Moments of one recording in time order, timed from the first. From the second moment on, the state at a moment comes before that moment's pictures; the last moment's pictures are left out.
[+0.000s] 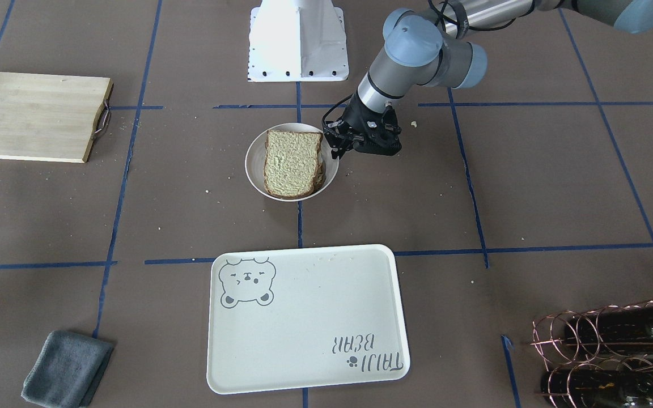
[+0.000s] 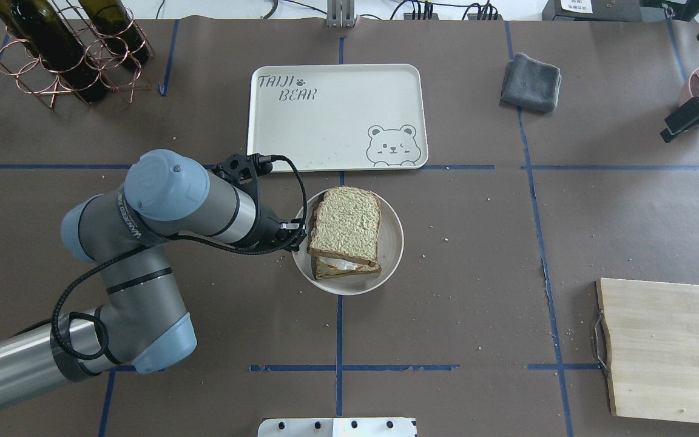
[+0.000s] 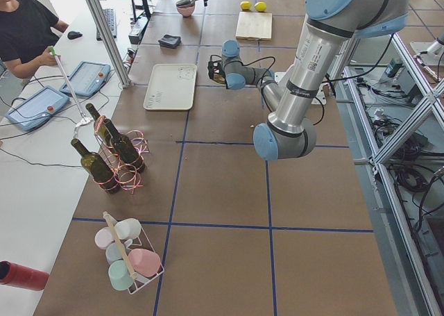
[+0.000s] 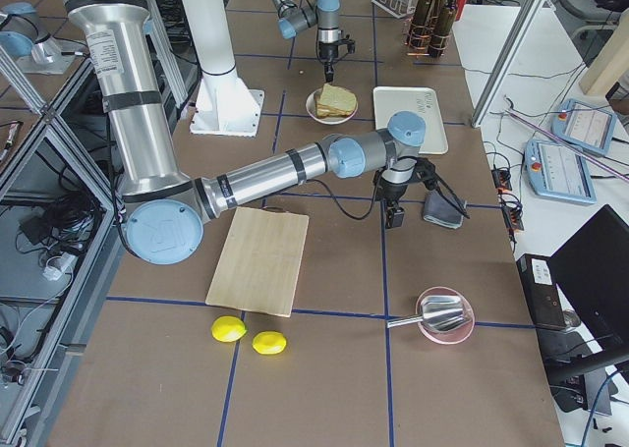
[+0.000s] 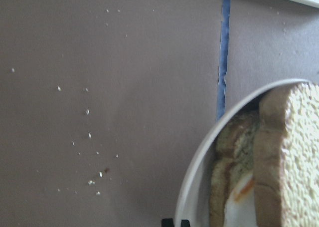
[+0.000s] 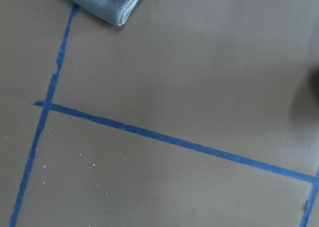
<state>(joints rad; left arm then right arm) -0.55 -2.11 -1.70 -2.02 -1.98 -1.45 1.28 -1.38 1.70 -1.63 2.28 0.10</state>
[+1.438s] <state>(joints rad) -0.70 -2.45 -1.08 -2.26 -1.90 -2.13 1.45 -1.50 1.60 -1.62 2.29 -0.13</state>
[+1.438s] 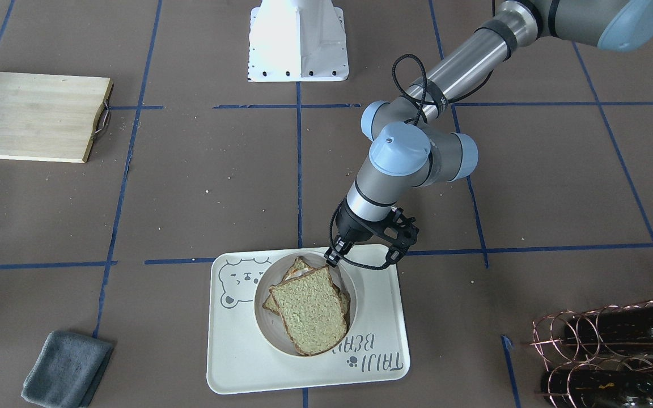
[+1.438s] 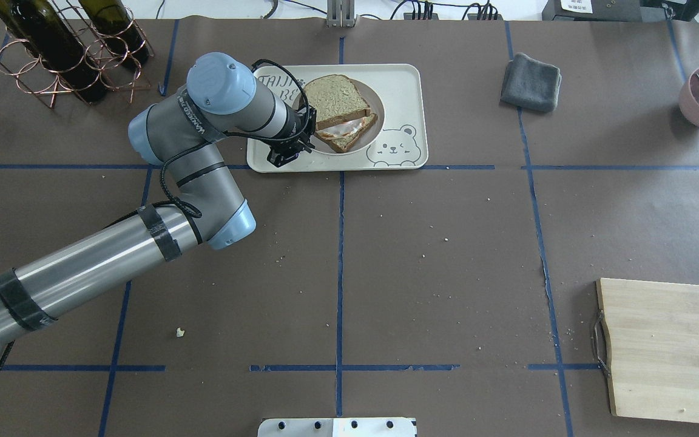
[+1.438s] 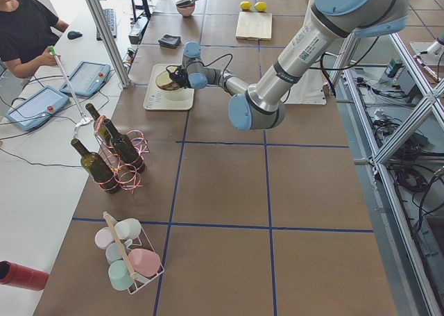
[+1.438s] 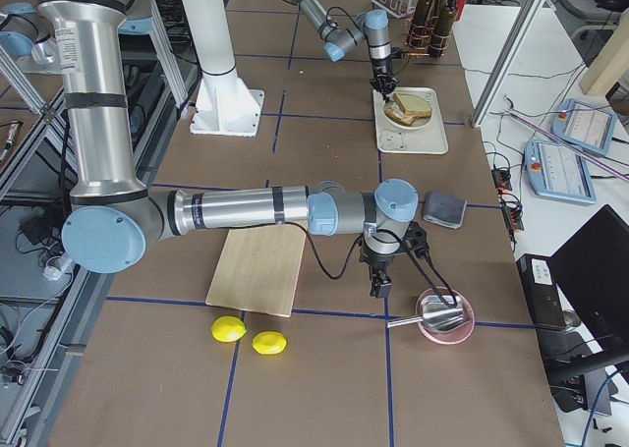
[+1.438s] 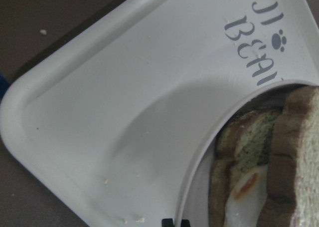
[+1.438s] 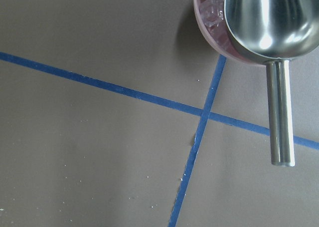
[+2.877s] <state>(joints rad) -0.80 -2.05 -1.67 -2.06 -1.97 -1.50 1.51 -1.53 1.60 -1.62 2.32 -0.08</state>
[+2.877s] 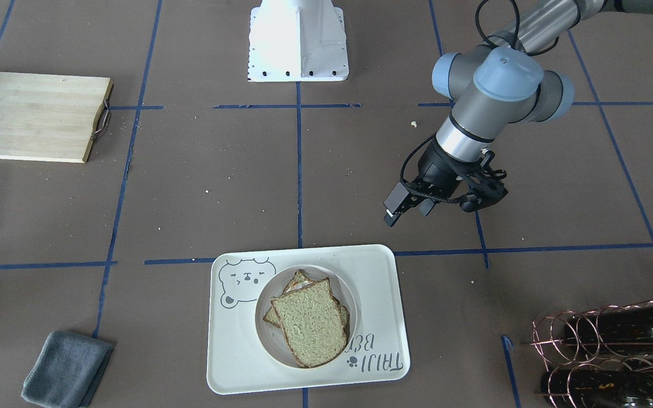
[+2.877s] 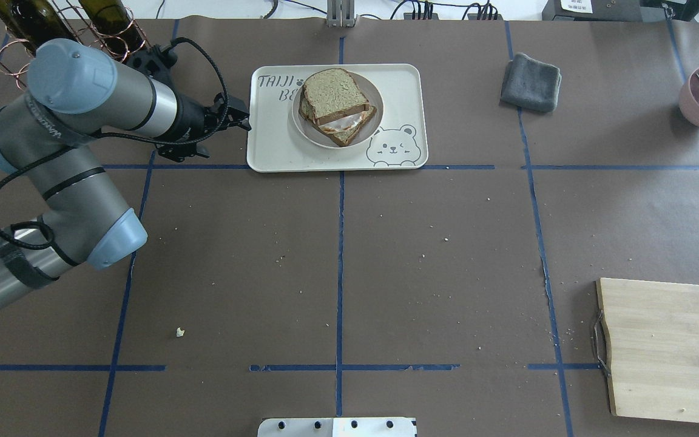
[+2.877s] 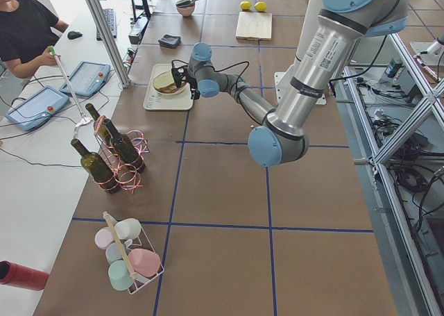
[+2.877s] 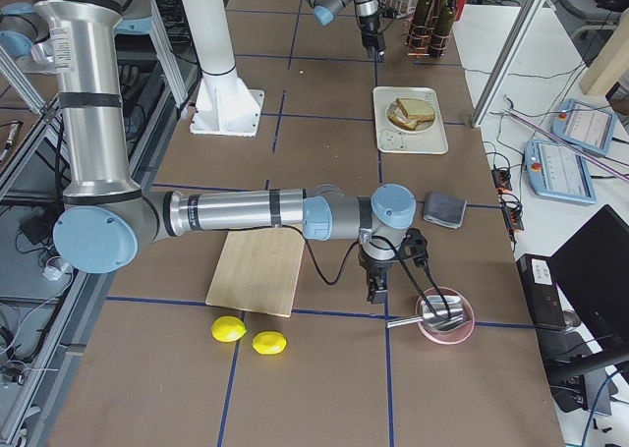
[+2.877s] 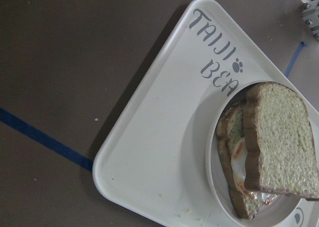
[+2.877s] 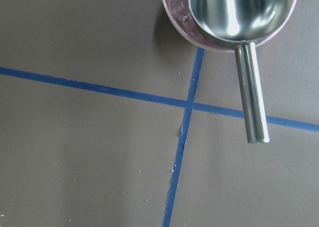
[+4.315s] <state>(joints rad) -1.39 -1.61 -1.80 -1.73 -2.16 -0.03 1.63 -1.62 1.61 -1.49 2.39 0.07</state>
